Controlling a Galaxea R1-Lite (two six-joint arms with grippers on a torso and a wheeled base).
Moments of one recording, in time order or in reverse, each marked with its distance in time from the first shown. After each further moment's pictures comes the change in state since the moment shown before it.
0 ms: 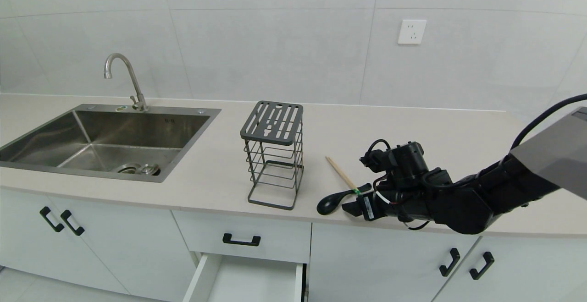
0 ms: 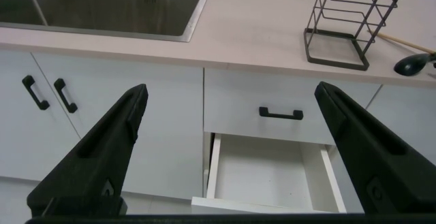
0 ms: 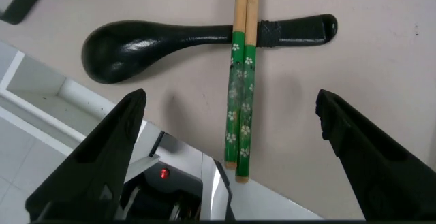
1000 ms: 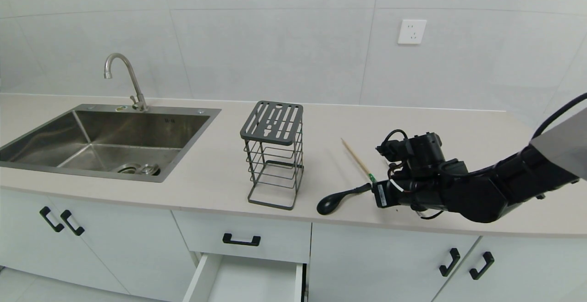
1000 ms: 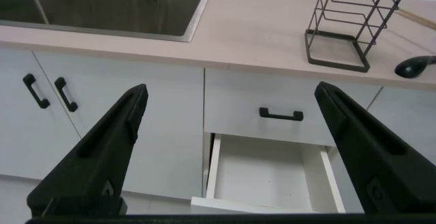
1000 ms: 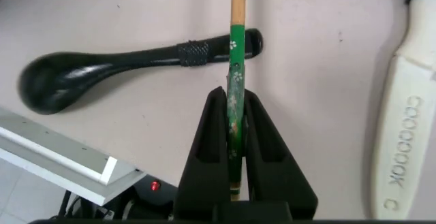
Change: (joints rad) left arm 0.000 0.000 0.000 -0.001 0.006 -0.007; right arm -0.090 -0.042 -0.003 0.000 -0.016 -0.003
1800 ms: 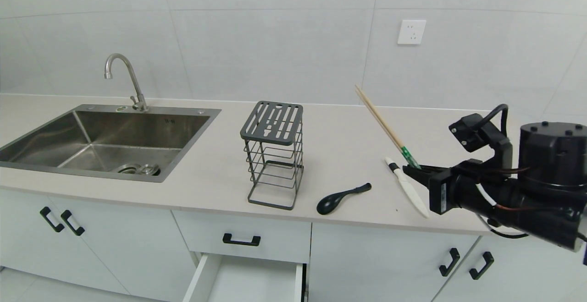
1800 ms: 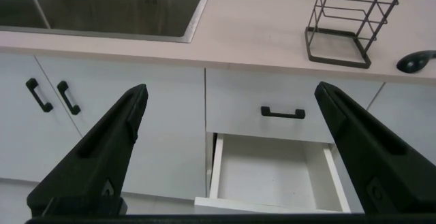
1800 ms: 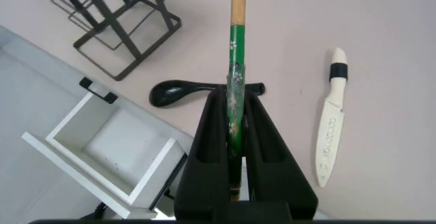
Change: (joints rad) left arm 0.000 0.000 0.000 0.000 -0.007 0.024; right arm 0.040 -0.513 0.380 -0.266 0.084 -0.088
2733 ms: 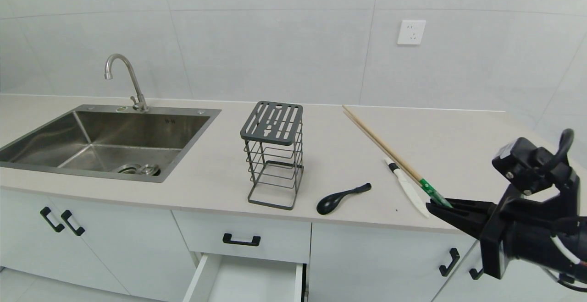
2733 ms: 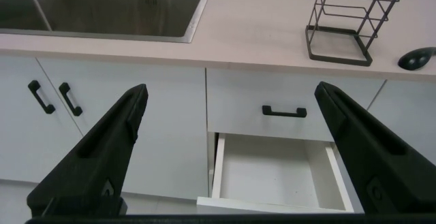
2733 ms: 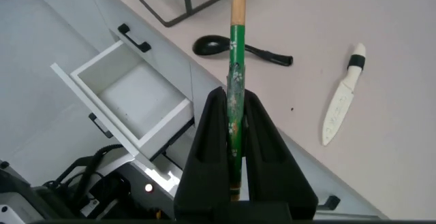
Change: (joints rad) left arm 0.000 0.000 0.000 0.002 -0.002 0.015; right arm 0.134 -0.282 0.043 0.307 0.011 -0.126
